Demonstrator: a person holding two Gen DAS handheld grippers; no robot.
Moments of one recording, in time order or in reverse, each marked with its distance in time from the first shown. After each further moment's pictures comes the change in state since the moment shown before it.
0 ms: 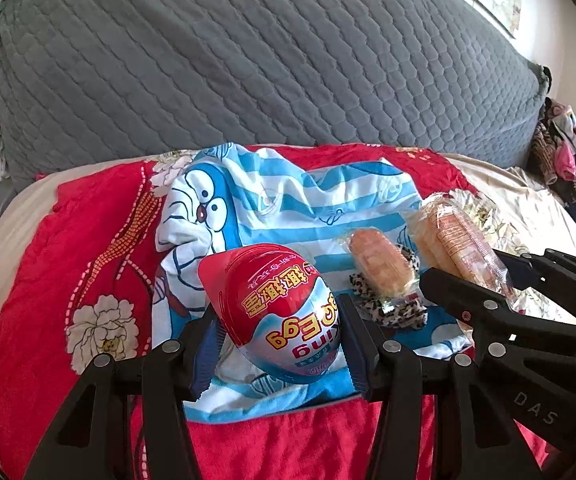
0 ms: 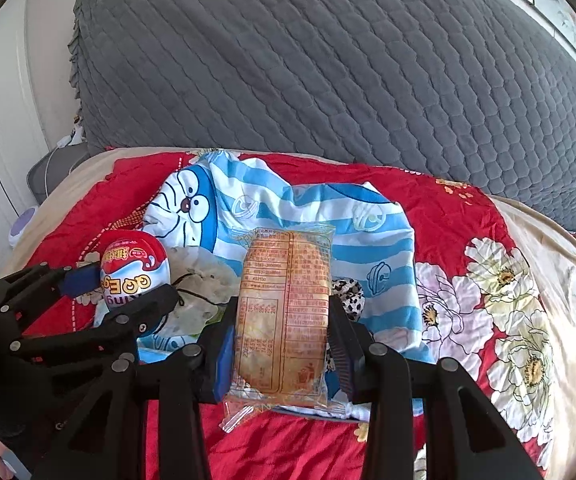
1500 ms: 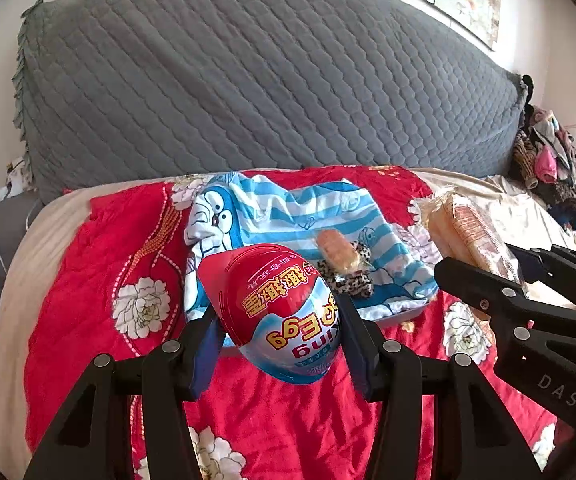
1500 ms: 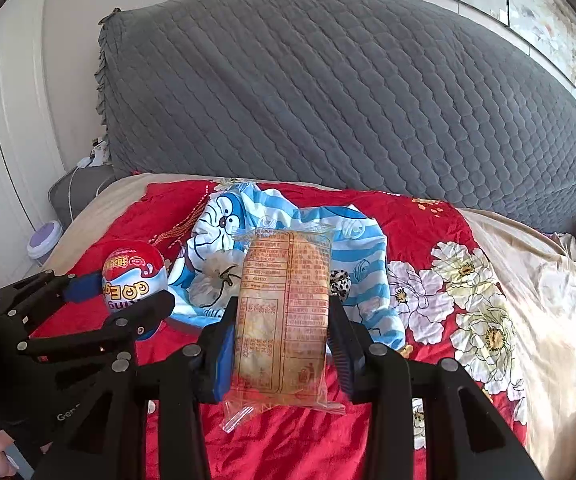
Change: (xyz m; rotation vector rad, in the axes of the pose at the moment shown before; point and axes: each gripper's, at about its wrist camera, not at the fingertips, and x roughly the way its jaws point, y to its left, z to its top) left arm -0.119 -0.016 -0.025 0.017 -0.070 -0.004; right arm -0.122 0.021 -0.026 0.019 -0.096 -0.004
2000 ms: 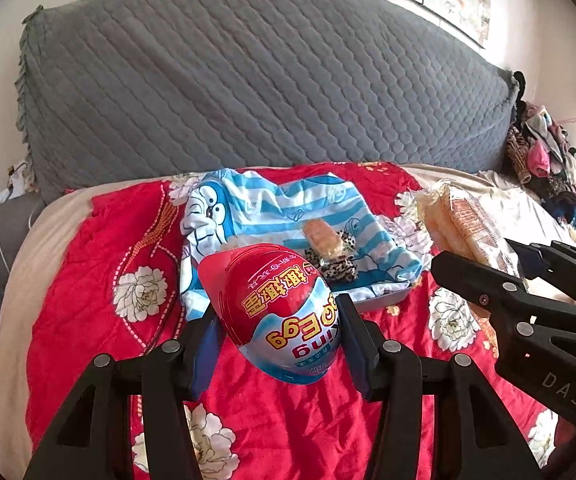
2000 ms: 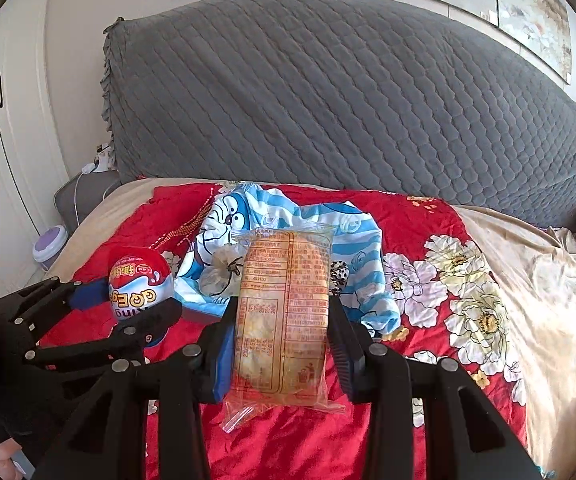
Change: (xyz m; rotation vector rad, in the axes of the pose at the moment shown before) left arm -0.028 -0.012 -0.019 0.015 -0.008 -0.009; right arm -0.031 0.004 -0.017 0.017 -0.021 0.003
